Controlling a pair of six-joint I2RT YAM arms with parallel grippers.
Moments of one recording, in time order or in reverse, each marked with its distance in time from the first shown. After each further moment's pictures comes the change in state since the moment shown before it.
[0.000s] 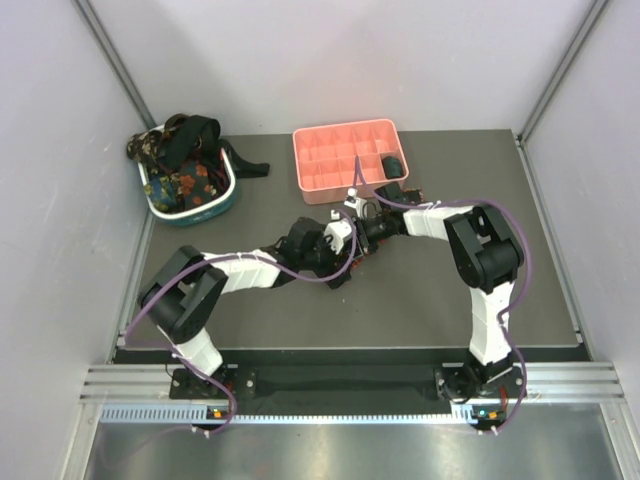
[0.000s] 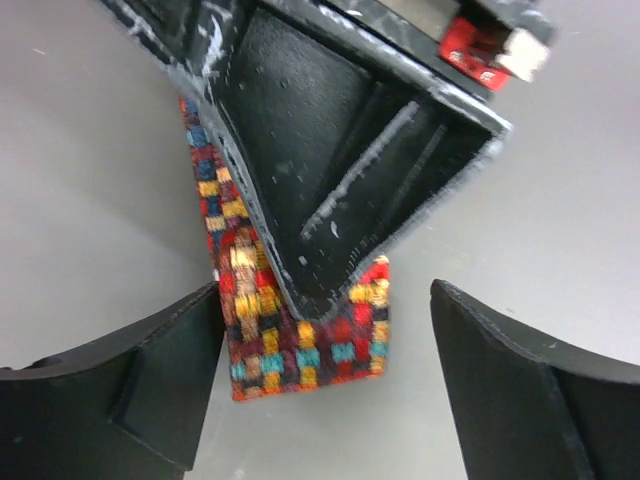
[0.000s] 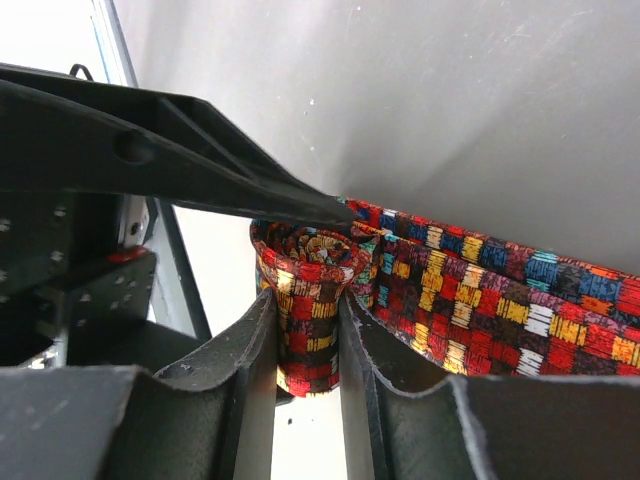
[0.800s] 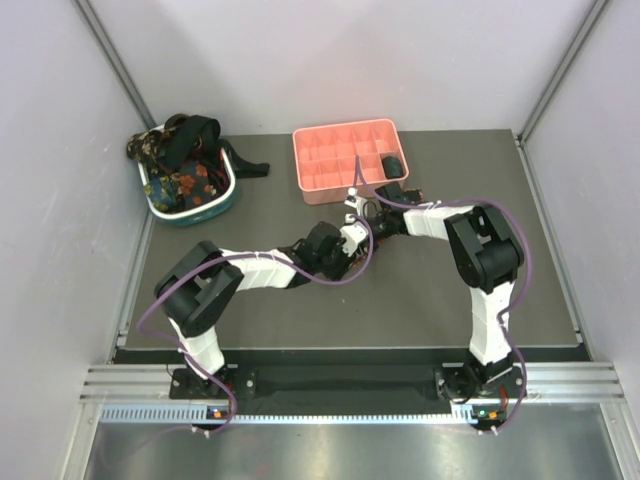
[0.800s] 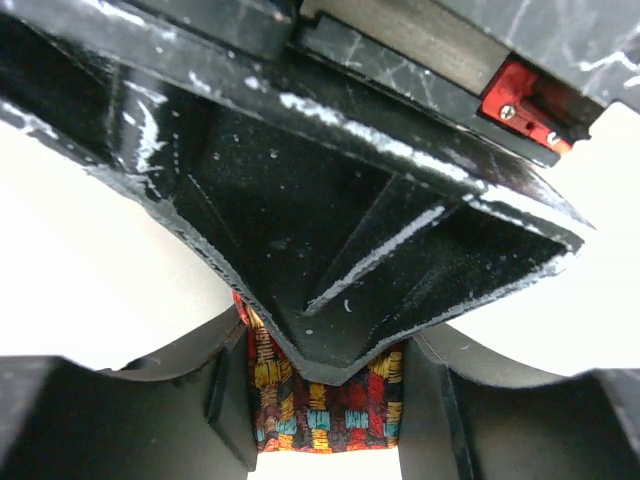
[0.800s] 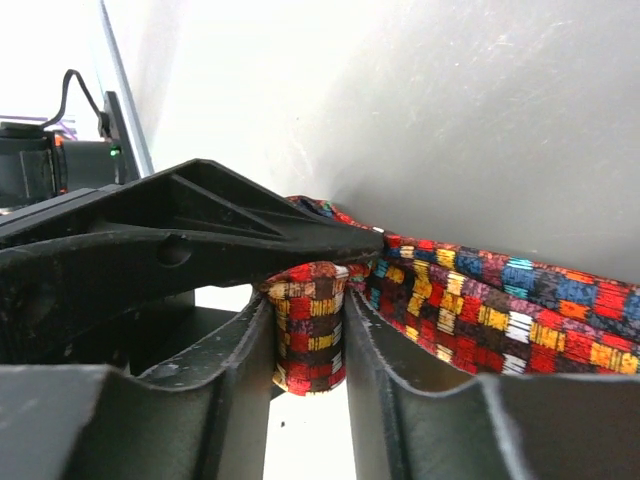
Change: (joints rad) left arm -0.093 0.098 0.091 -0.053 -0.275 0.049; right arm -0.002 0.000 0.000 0.006 0.015 -0.005
